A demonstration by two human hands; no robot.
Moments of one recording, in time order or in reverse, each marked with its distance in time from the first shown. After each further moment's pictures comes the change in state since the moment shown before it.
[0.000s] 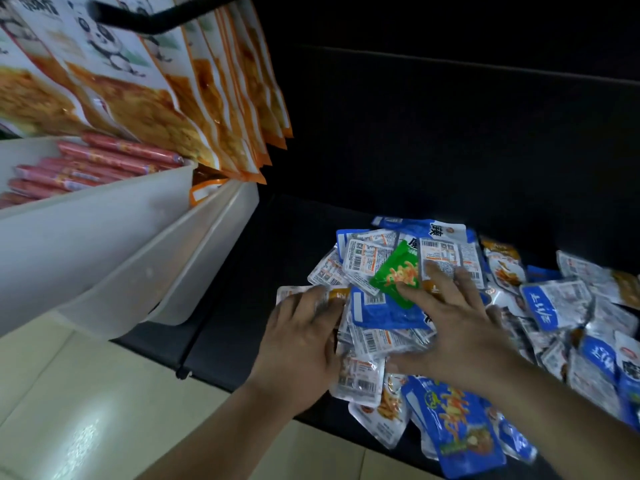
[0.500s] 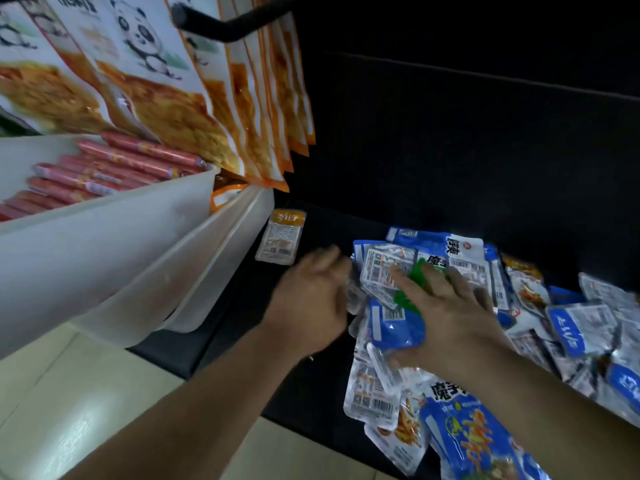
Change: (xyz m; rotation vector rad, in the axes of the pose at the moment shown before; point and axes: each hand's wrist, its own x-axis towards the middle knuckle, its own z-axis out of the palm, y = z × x) left_hand 0.067 -0.022 -0.035 -0.082 -0.004 -0.004; right_hand 0.033 -0.033 -0.013 -0.223 0.050 -0.085
